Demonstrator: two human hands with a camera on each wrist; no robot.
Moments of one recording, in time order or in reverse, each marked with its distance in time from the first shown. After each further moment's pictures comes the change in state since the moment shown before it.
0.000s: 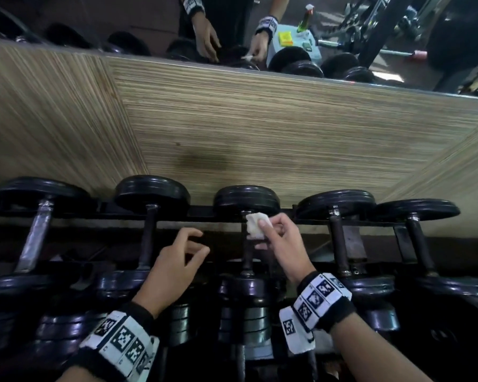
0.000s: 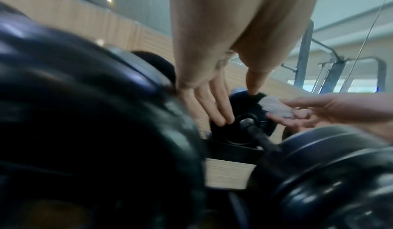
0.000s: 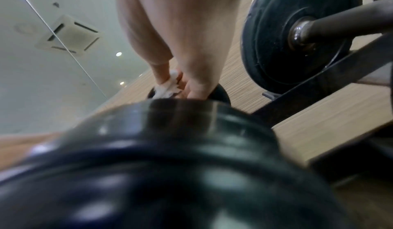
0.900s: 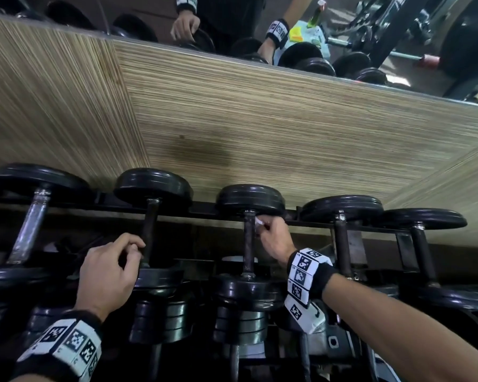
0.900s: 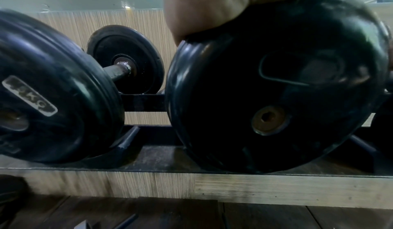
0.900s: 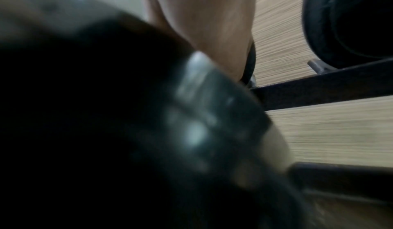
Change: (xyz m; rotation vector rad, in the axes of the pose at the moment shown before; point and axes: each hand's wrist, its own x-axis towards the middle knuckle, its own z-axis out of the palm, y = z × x) left_hand -0.021 -0.066 -0.057 0.270 0.427 0.071; right_hand 0.062 0.041 0.010 -0.542 -0.038 0.000
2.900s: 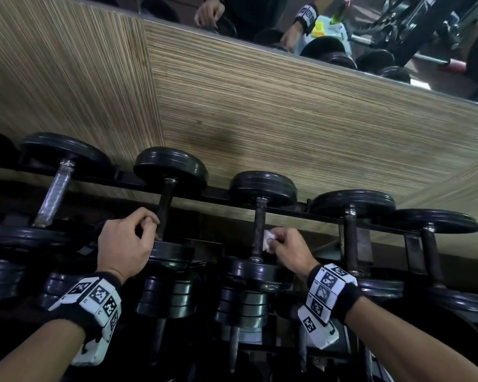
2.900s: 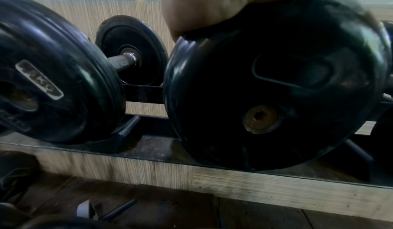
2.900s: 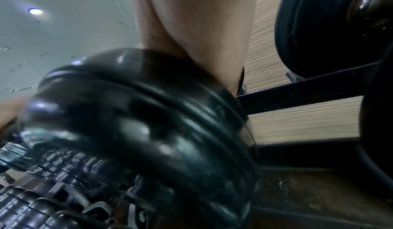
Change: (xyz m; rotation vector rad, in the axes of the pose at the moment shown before) left_hand -0.002 0.012 -0.001 0.056 0.063 -0.078; right_hand -0.054 0.007 -0.016 -0.127 -0.168 0.021
